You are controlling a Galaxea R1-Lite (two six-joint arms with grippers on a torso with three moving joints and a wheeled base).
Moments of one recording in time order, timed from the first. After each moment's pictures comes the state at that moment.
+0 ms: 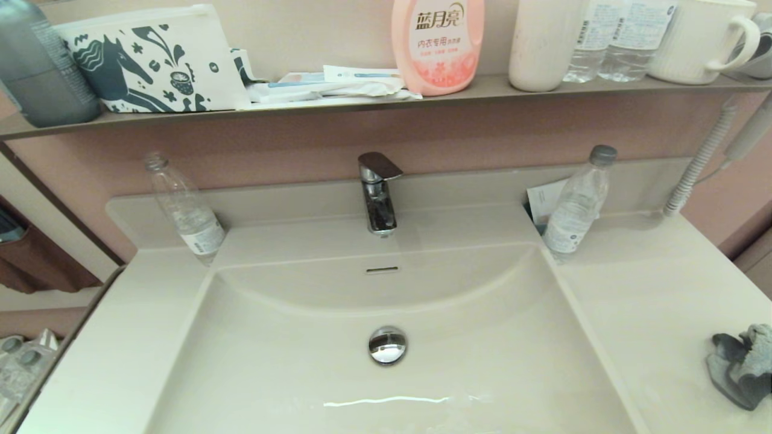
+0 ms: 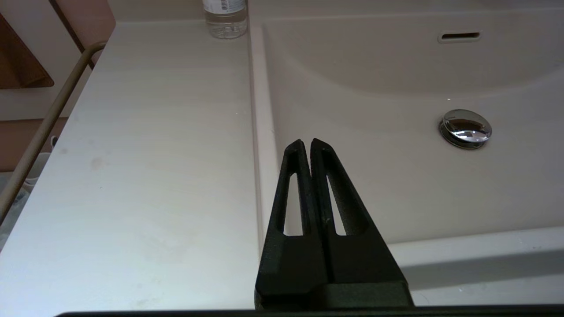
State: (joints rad) left arm 0.00 0.00 0.00 0.00 0.01 -0.01; right arm -0.36 1.28 -0.58 0.01 -0.29 -0.04
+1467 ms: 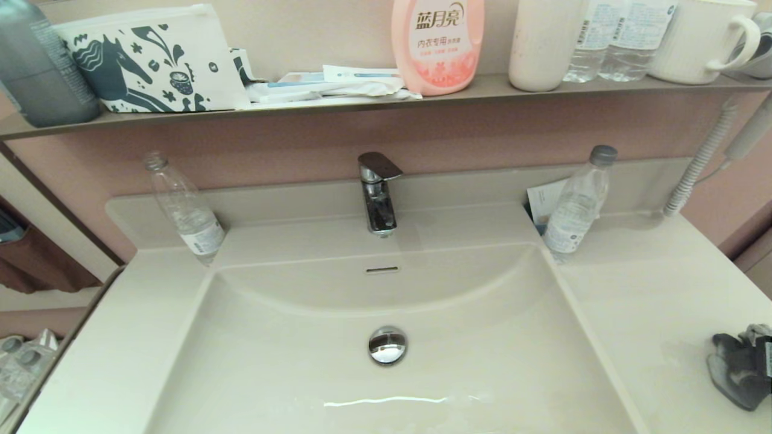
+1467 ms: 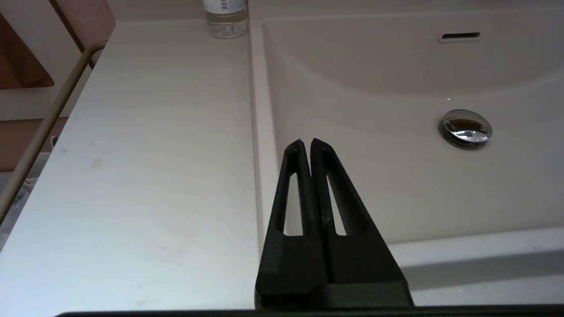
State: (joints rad) left arm 0.00 0.00 0.00 0.00 0.01 -0.01; right arm -0.43 1.55 -0.65 0.01 -0.01 0.00
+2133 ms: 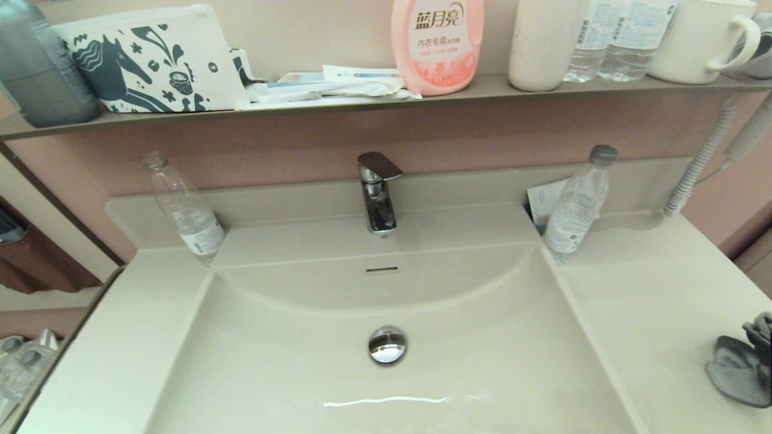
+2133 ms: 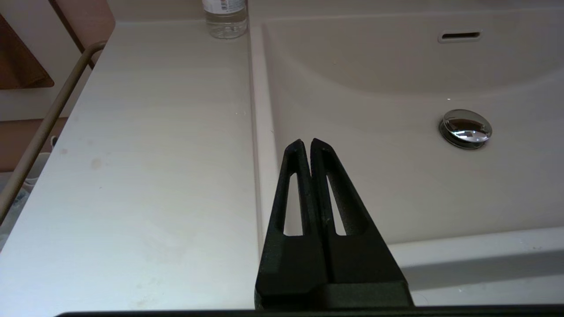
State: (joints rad) left arm 0.00 0.00 0.00 0.00 0.01 -0.01; right arm -0.42 1.42 -0.61 0.00 -0.01 0.01
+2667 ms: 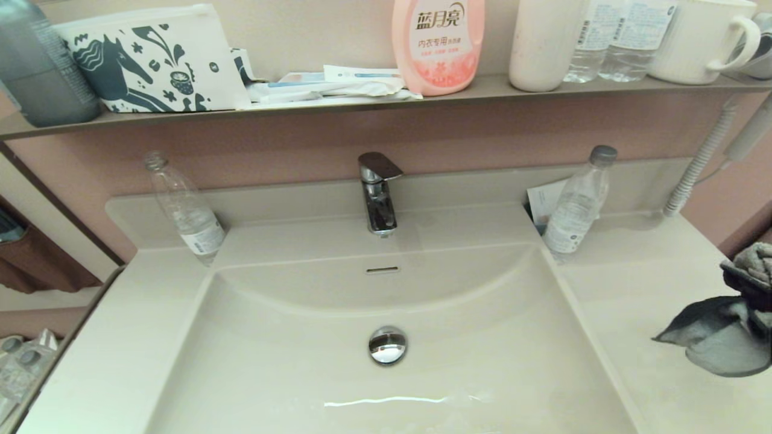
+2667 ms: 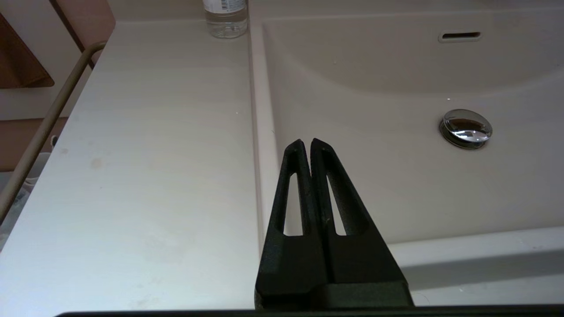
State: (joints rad) left arm 0.00 0.00 0.00 0.00 0.01 -0.01; right arm 0.00 1.23 -1.09 0.63 -0.06 0.26
